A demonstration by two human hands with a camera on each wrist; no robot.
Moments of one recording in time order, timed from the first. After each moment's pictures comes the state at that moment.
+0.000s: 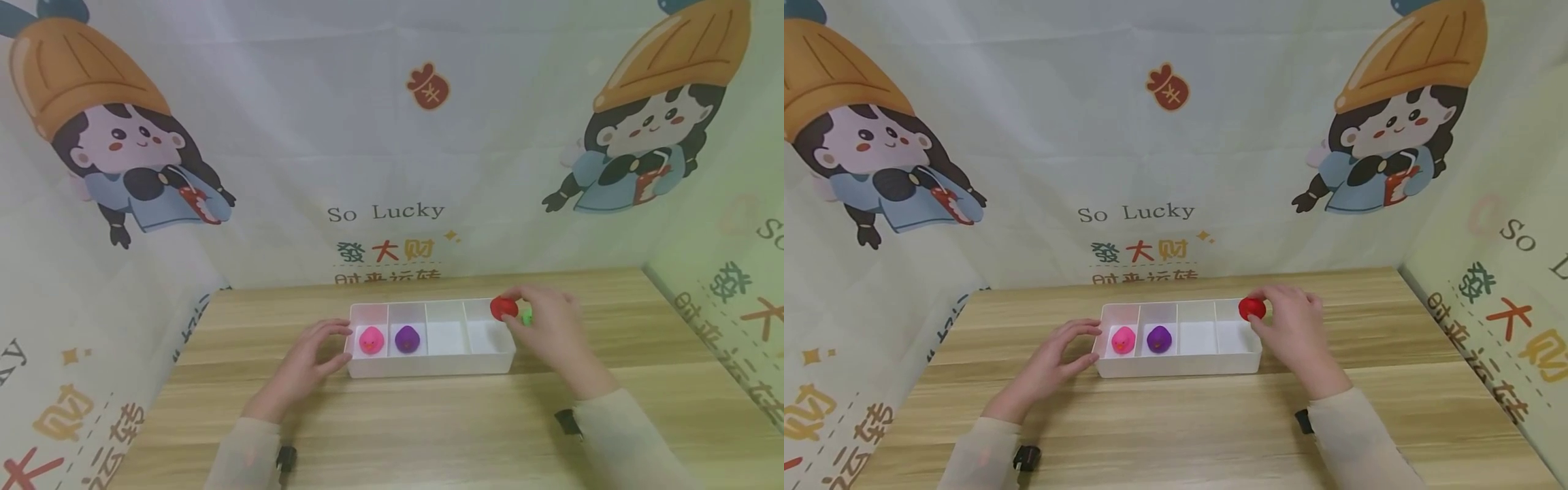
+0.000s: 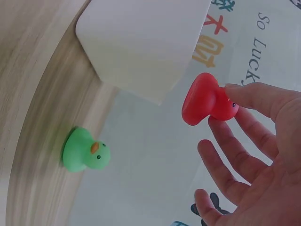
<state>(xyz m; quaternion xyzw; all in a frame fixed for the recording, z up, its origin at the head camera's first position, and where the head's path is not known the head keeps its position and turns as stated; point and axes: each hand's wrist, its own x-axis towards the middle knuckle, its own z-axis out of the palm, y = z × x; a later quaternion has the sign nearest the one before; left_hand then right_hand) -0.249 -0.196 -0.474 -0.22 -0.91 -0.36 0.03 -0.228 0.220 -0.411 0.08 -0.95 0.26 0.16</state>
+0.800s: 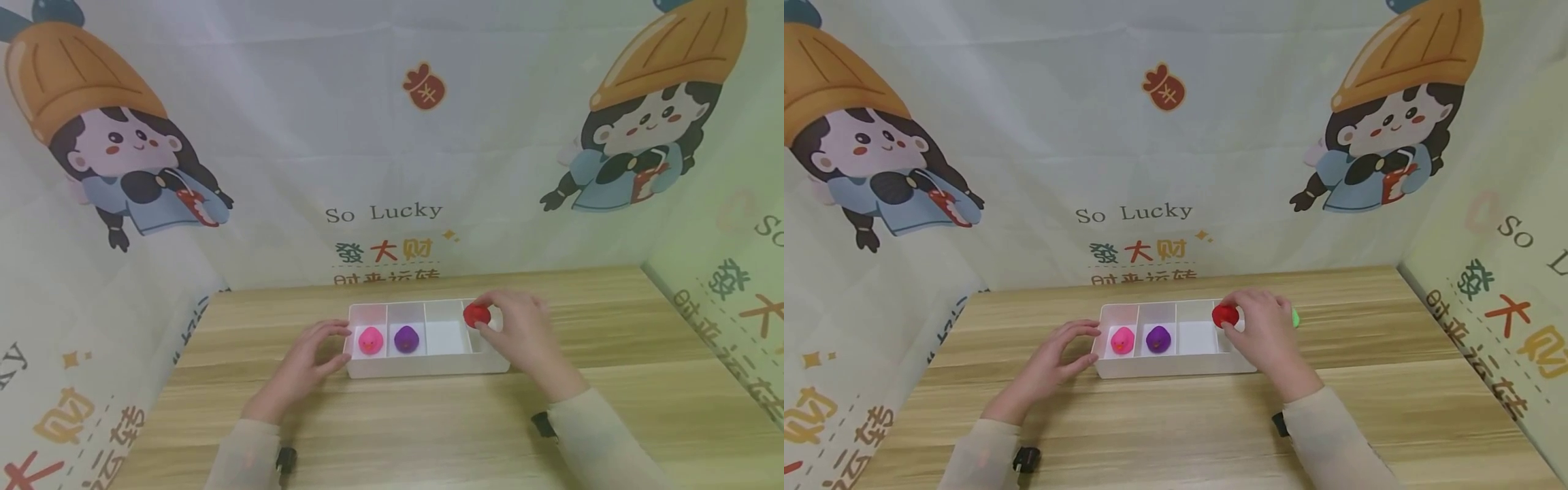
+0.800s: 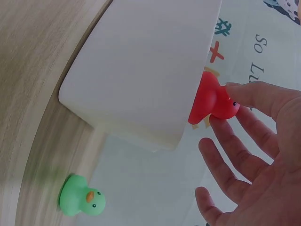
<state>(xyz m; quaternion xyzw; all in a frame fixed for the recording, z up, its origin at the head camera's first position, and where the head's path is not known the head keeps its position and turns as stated) -0.249 -0.195 -0.472 -0.22 -0.91 -0.36 0.03 -0.232 0.185 -0.421 0.11 -0.95 0.26 0.15</state>
